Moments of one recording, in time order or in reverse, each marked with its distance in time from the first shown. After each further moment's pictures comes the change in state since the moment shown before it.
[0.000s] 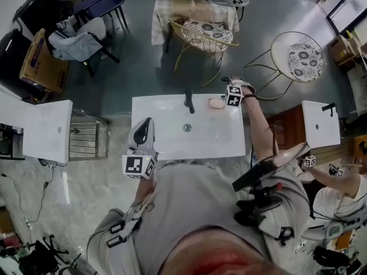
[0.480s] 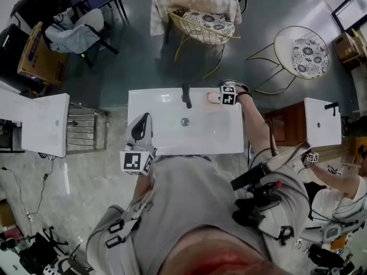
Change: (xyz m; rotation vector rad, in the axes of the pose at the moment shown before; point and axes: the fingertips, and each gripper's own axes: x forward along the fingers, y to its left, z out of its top) left arm 0.020 -0.013 -0.016 0.005 0.041 0.027; right arm 0.068 0.062 -0.023 -0.024 0.011 0.229
